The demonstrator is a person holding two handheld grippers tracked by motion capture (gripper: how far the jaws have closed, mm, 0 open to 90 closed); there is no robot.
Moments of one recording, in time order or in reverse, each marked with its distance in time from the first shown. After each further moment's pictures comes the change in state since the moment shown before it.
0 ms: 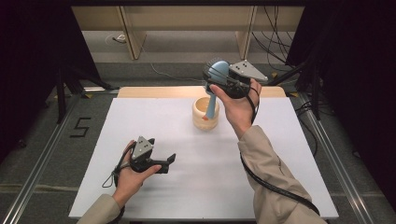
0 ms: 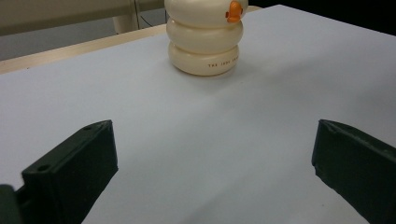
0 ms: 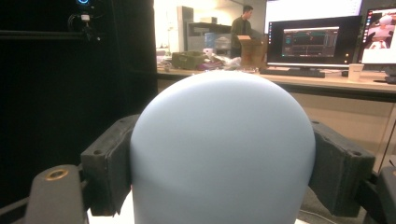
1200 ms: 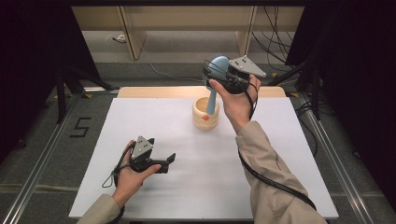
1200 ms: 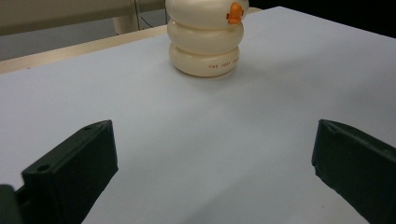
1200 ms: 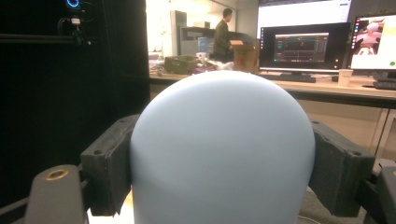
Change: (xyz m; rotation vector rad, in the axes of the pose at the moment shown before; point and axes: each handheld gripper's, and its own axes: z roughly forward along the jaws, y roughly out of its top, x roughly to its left) left arm 0.000 0.000 0.000 -0.006 -0.002 -0.008; right arm -0.004 0.005 0.011 -0.018 -0.029 -0.003
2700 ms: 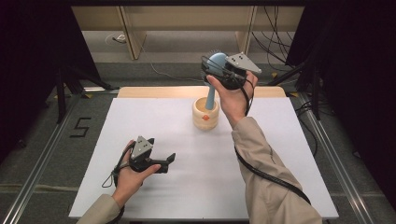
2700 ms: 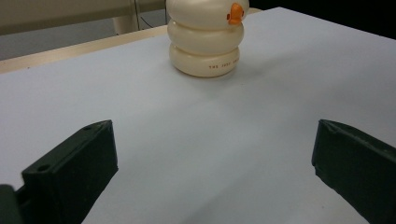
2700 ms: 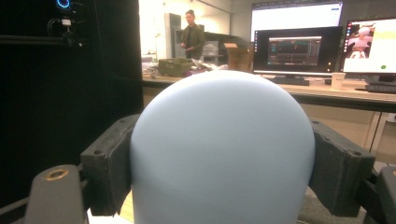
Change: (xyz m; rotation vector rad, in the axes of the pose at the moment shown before) left arm 0.001 0.000 0.000 -0.003 0.000 -0.005; right arm -0.003 -0.002 0.017 -0.012 -0.028 -0.008
